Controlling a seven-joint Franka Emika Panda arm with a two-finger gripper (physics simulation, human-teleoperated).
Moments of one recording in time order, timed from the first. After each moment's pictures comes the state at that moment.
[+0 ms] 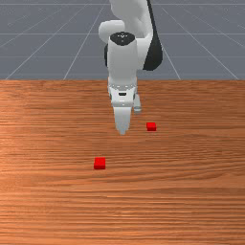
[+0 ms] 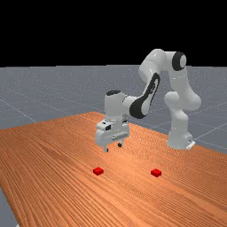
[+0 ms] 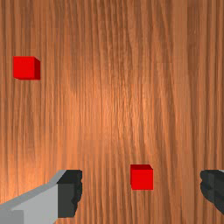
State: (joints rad) arm 0.00 0.39 0.00 -1.96 0.00 2.36 -0.79
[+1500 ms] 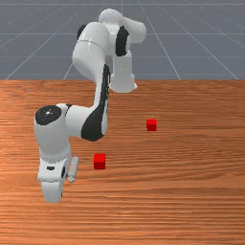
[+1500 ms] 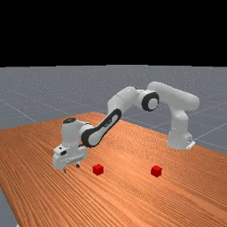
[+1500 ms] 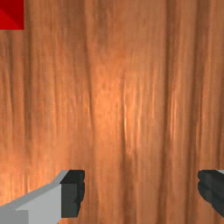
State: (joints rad) arm -0.22 1.21 -0.07 -0.96 0.04 2.19 -1.06
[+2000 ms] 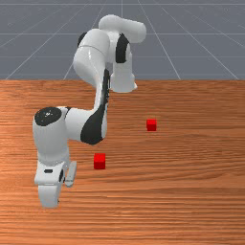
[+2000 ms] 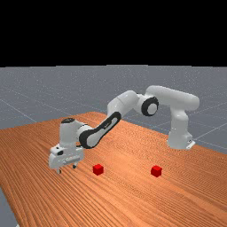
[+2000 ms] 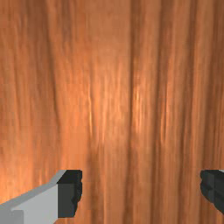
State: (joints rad) arm -0.22 1.30 -0.07 -0.80 0.04 2.17 -1.05
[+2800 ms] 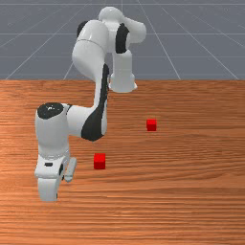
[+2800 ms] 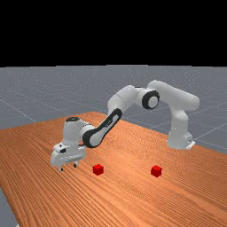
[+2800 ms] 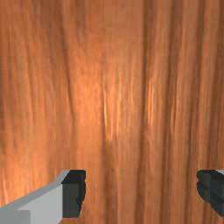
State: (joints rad) arm -0.22 1.17 -0.08 -1.04 0.04 2.35 -1.05
